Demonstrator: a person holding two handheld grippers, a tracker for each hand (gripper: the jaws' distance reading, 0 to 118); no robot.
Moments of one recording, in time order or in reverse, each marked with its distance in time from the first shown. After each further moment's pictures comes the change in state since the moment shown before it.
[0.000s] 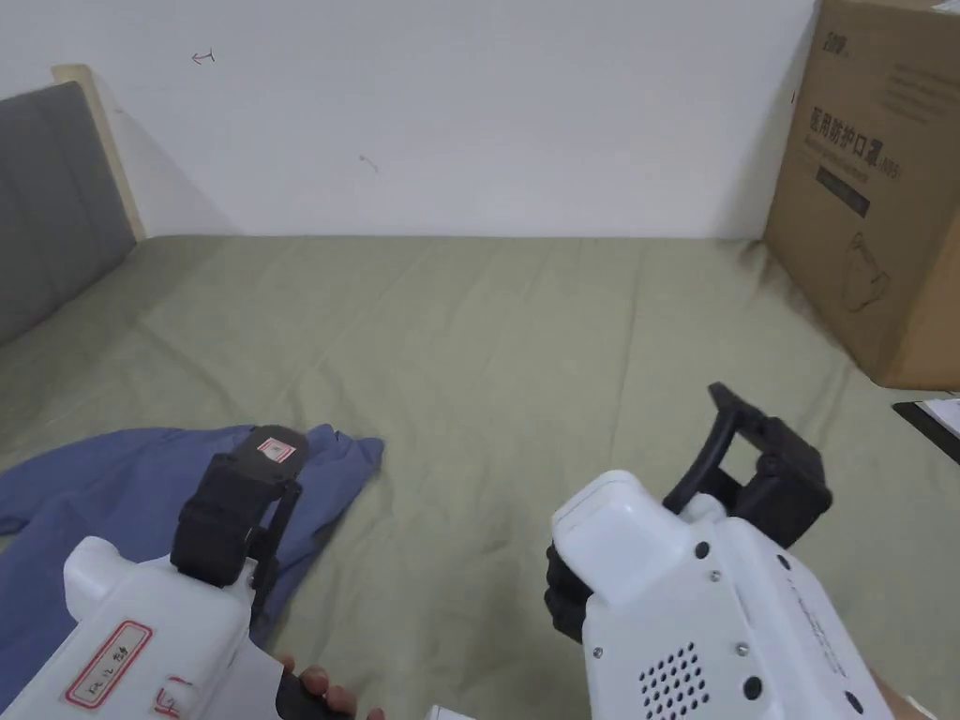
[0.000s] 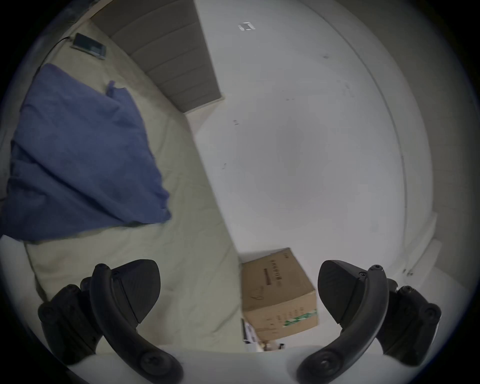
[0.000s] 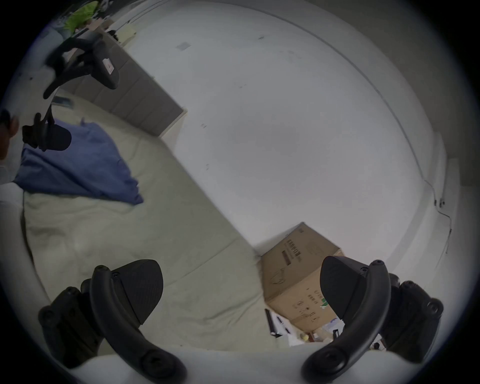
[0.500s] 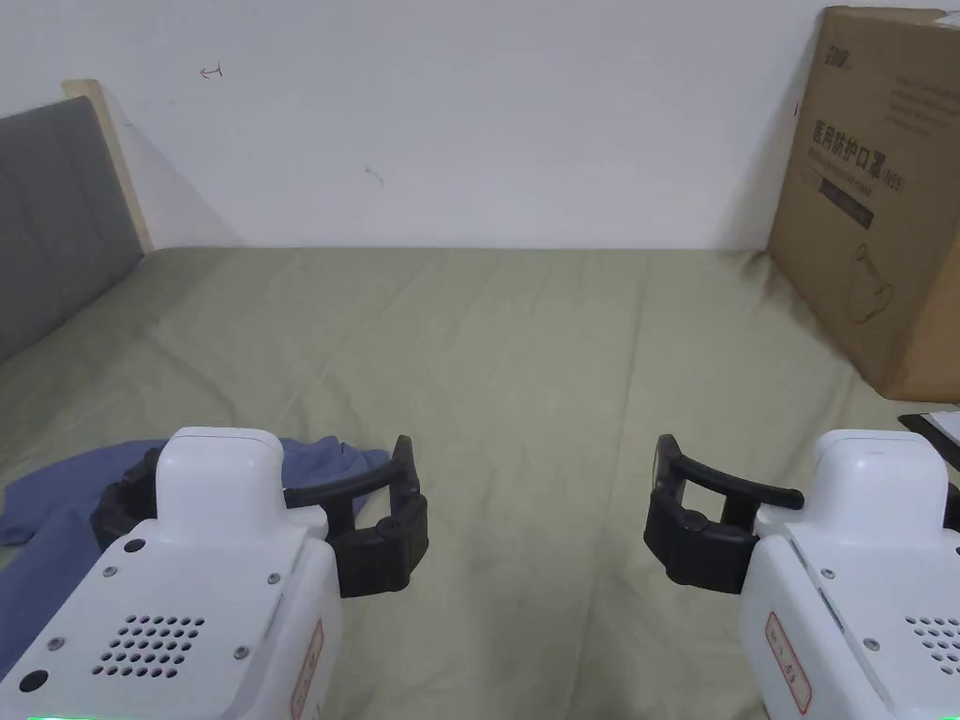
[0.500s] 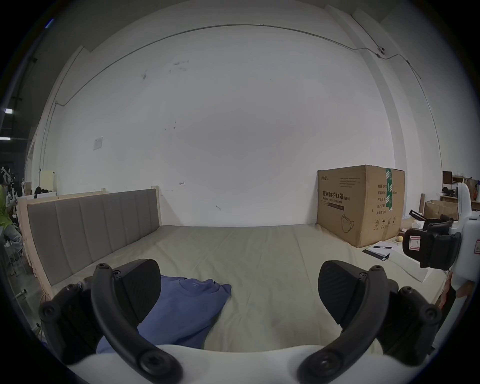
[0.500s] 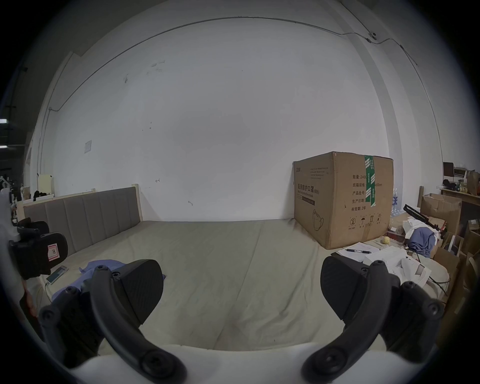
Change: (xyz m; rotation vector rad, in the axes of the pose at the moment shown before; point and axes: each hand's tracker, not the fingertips) left arm 0.095 -0.038 0.011 0.071 0.092 -1.267; right arm 0.066 -0.041 0.001 -0.002 -0.023 -0.924
